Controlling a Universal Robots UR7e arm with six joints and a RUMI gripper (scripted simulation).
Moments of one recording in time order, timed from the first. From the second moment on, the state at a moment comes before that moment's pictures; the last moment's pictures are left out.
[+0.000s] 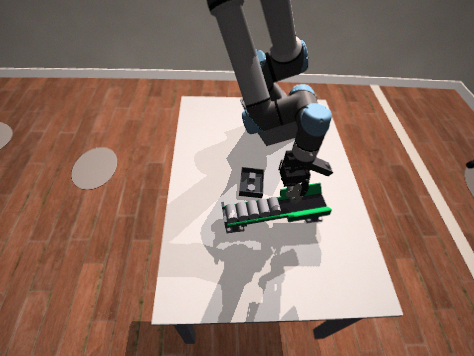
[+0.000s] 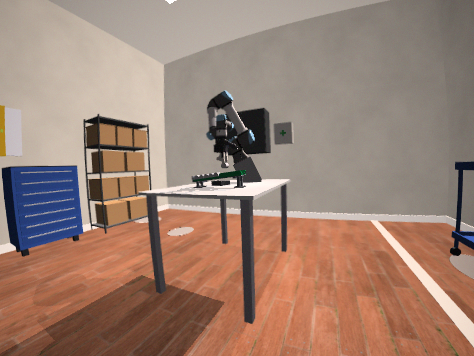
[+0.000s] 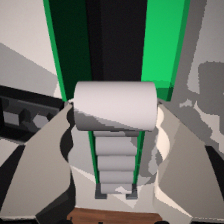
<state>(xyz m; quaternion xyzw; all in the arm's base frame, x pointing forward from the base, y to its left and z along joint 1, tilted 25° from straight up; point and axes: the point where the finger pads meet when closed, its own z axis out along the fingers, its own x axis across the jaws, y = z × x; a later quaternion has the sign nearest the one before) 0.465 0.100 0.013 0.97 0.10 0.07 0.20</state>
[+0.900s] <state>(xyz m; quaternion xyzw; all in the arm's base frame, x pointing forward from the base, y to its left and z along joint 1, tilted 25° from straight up) 0.465 0.109 0.009 0.97 0.10 0.07 0.20</state>
